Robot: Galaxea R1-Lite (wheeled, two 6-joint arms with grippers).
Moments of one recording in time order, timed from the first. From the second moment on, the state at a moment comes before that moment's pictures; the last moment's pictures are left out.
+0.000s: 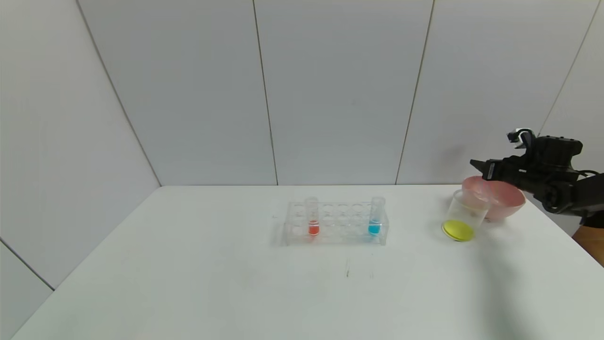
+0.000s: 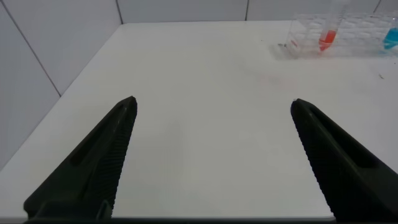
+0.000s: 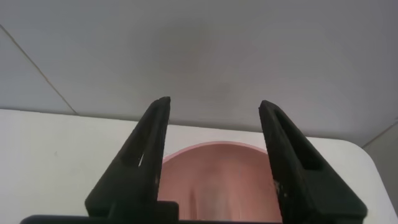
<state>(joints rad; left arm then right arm) 0.00 0.00 0.00 0.00 0.00 0.00 -0.25 2.40 -1.60 -0.62 0.32 -0.02</state>
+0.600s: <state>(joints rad) 0.00 0.00 0.00 0.00 0.00 0.00 -0.15 2.30 -1.55 -0.65 0.27 0.08</state>
